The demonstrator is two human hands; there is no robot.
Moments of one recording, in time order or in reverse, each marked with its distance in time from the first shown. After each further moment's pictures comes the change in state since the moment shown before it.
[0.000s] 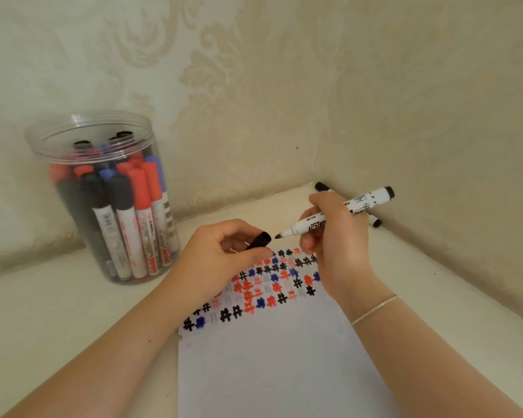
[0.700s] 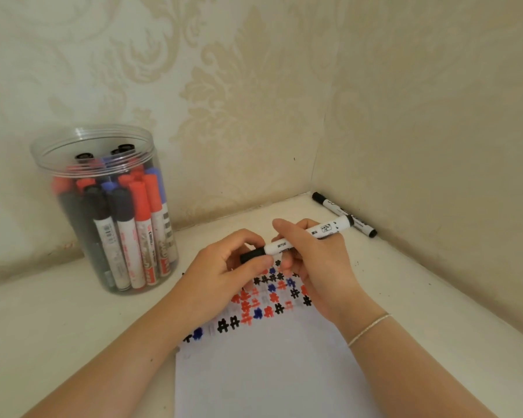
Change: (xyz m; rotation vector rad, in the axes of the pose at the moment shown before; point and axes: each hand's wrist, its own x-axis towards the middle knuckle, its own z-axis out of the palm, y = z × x) left_hand -0.003 -0.005 0.002 0.138 -0.087 0.140; right_hand -0.002 0.016 -0.005 -0.090 -0.258 0.063
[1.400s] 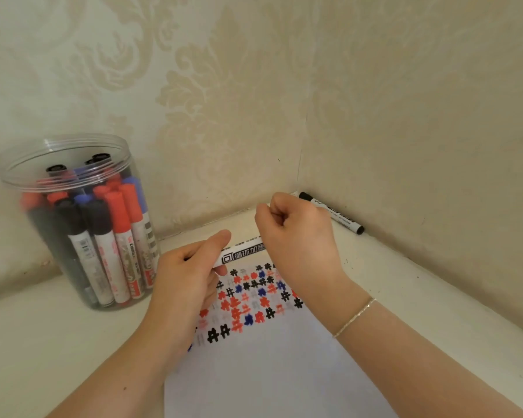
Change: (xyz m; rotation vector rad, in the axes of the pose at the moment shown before) left_hand -0.007 0.021 0.005 -0.489 0.373 -0.342; right_hand 0.000 -0.021 0.023 -0.803 0.212 -0.572
